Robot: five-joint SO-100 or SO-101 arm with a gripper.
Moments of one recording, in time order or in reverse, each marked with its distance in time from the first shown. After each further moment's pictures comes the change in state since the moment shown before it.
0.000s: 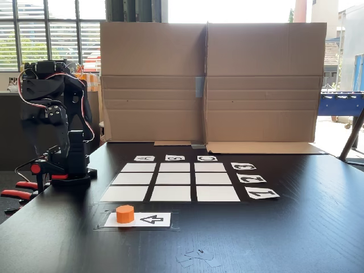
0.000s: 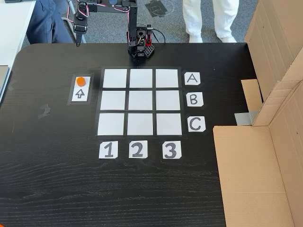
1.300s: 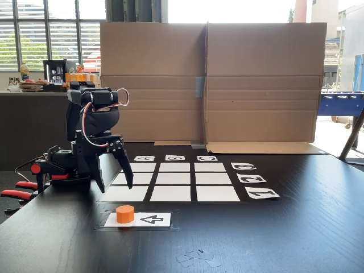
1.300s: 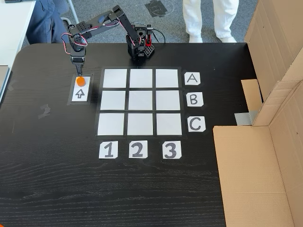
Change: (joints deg) arm -20.4 -24.9 -11.7 0.0 29.2
